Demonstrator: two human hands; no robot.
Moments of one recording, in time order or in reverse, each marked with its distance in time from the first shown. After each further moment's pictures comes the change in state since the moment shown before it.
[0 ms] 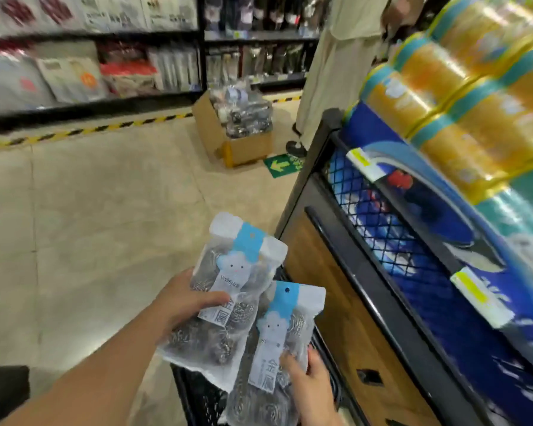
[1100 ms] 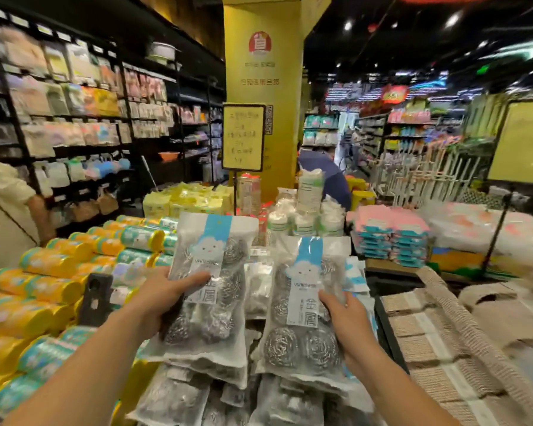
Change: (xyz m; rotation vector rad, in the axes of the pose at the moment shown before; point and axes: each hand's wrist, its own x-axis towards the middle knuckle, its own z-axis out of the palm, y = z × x) left_hand -0.438 0.419 0.545 0.060 -0.680 0.648; right_hand -0.392 -0.049 -0.712 0.550 0.761 -0.670
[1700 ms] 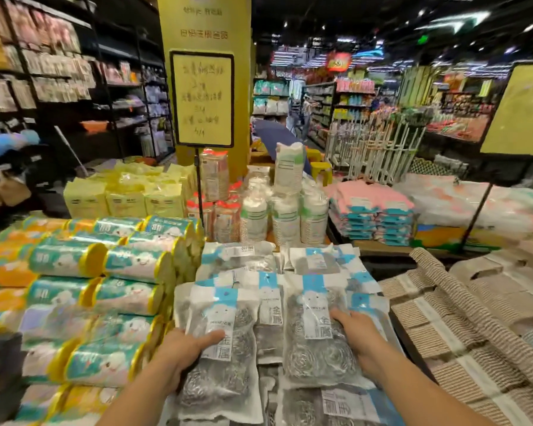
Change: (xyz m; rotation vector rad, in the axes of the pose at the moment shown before) left_hand 0.208 -0.132 0.006 0.227 -0.039 -0.439; right_hand 0.171 0.073 0.038 -0.053 0.189 0.388
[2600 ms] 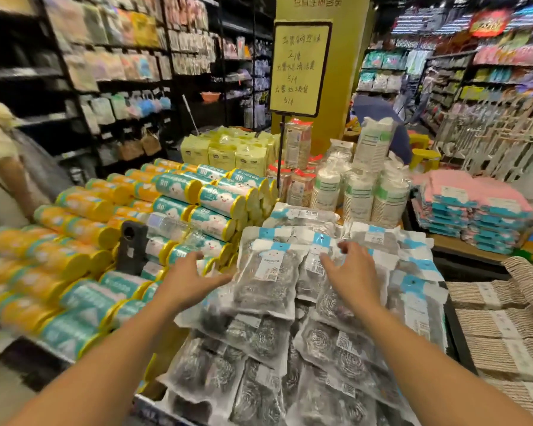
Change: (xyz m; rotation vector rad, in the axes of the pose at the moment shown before) left_hand -0.150 -0.005 -0.039 0.486 0.399 0.215; right_hand -0.067 -0.030 0.048 -0.767 0.043 -0.748
